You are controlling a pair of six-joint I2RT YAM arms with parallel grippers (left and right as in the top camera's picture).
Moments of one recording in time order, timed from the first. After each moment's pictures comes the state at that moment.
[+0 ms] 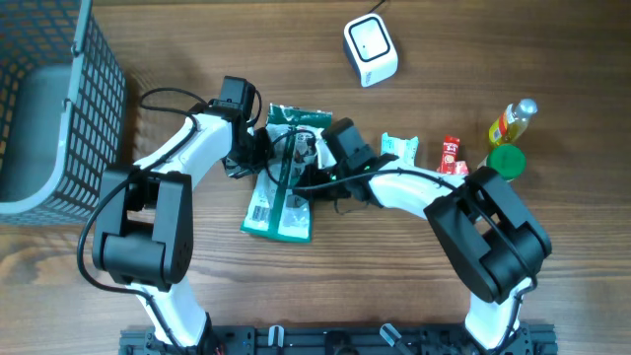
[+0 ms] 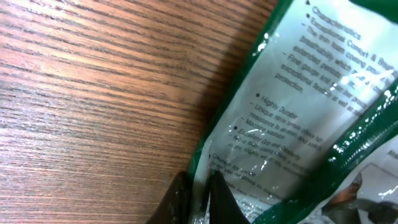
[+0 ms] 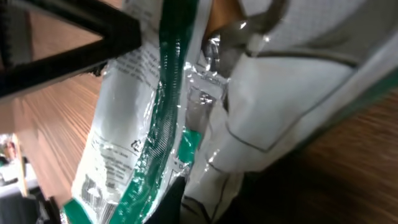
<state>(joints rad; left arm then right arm) -0.21 1.94 1.20 -0.69 0.18 -0.56 0.64 1.98 1.01 -0.03 -0.53 0.60</state>
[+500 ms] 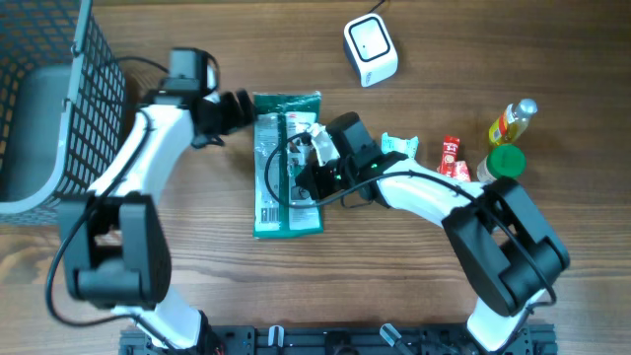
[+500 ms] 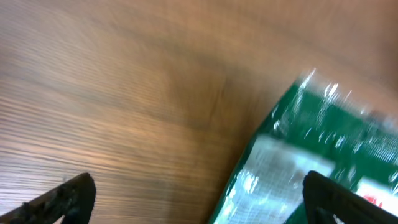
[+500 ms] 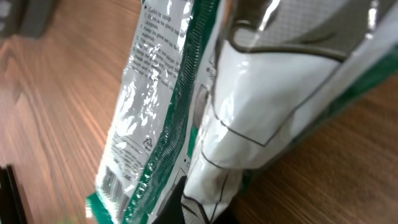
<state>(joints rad) -0.05 1.82 1.29 -0.63 0.17 -0.45 0.62 1.89 1.00 -0.05 -0.50 0.26</state>
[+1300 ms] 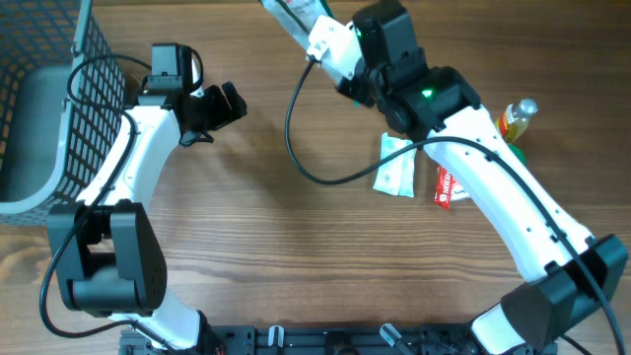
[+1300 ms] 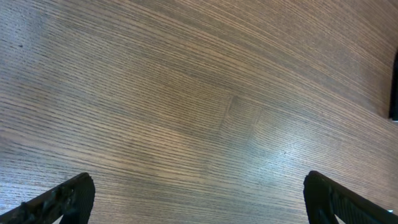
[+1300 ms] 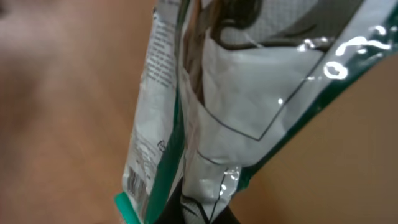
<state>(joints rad) -0.01 1.79 1.30 -0.64 0.17 -0.45 0.53 1.72 1.66 -0.58 0.20 -0.77</state>
